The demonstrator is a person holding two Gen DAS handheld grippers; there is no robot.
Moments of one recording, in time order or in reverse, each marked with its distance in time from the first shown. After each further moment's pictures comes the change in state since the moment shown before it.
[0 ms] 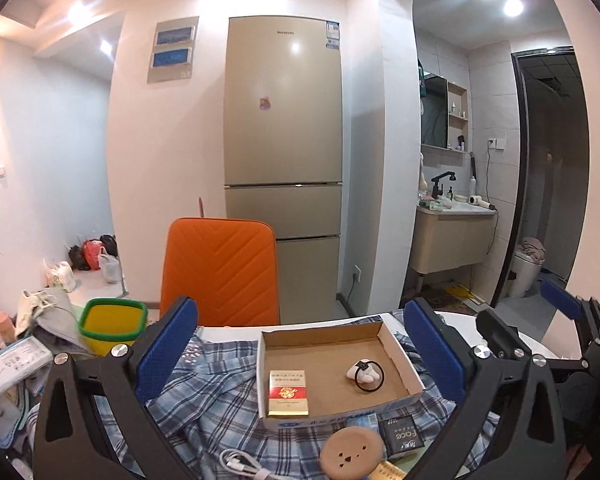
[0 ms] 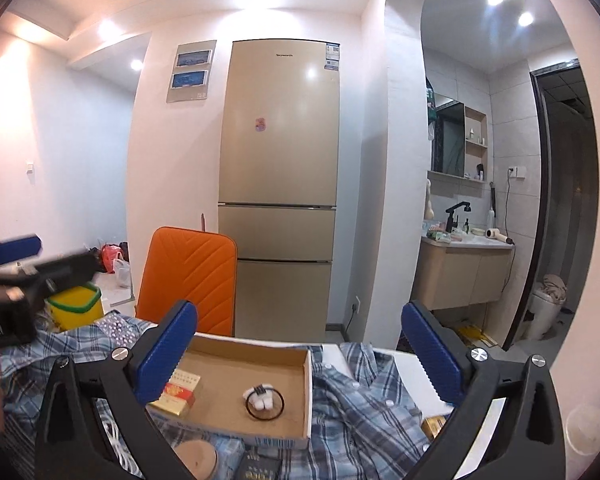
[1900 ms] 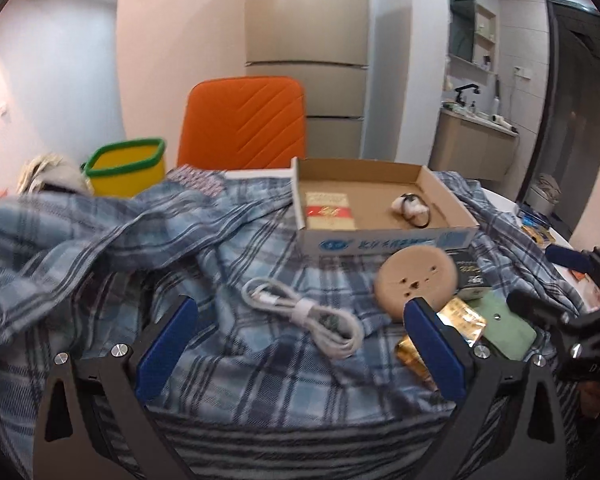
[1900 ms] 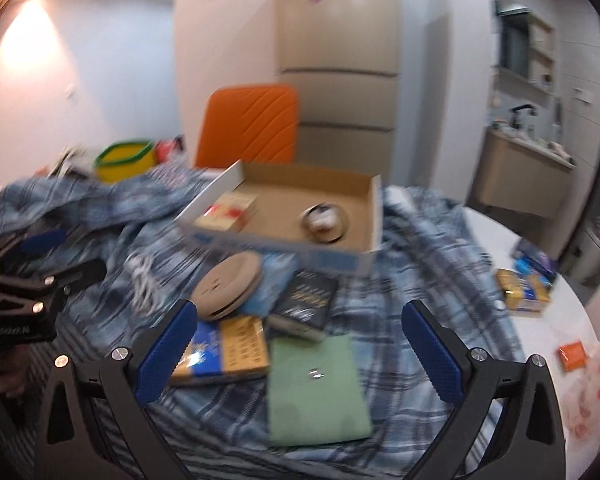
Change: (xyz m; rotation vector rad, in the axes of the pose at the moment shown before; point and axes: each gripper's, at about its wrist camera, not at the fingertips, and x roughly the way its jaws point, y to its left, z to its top) left arm 0.009 0.043 -0.153 -0.056 0.363 0.046; right arm 0.019 0.024 -0.125 -0.095 0.468 0.274
